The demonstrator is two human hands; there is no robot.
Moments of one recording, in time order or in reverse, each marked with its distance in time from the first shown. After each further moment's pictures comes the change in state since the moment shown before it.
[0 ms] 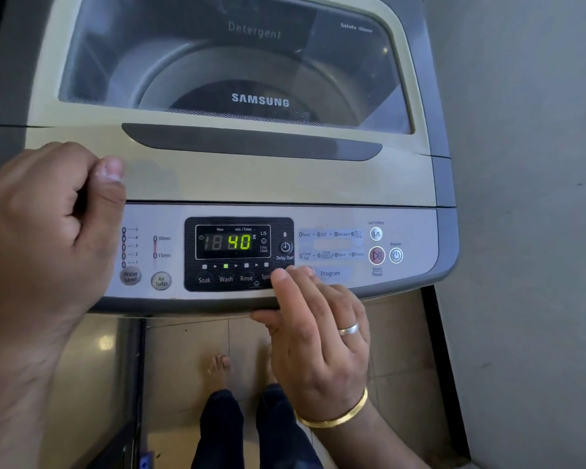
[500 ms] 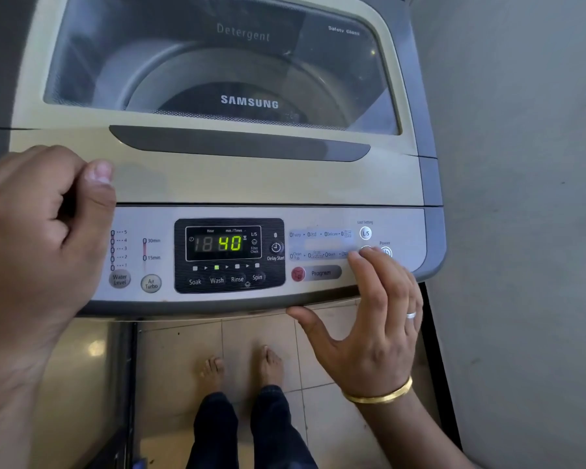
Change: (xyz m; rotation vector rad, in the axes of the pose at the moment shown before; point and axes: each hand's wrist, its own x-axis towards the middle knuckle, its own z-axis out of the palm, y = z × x) left_hand 0.002 -0.009 0.009 0.042 0.031 -0.048; right_hand 0.000 0.060 -0.019 -0.096 -0.065 0.150
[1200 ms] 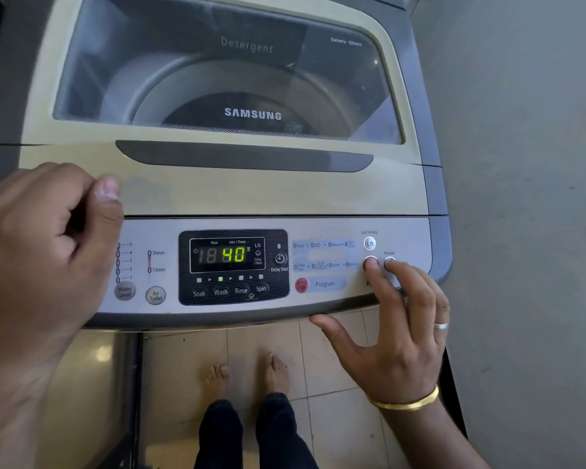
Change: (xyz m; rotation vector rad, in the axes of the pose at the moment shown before) left_hand -0.002 0.005 -0.007 0.040 -0.030 0.022; right_hand 0.000 0.026 -0.002 -0.101 -0.026 -0.016
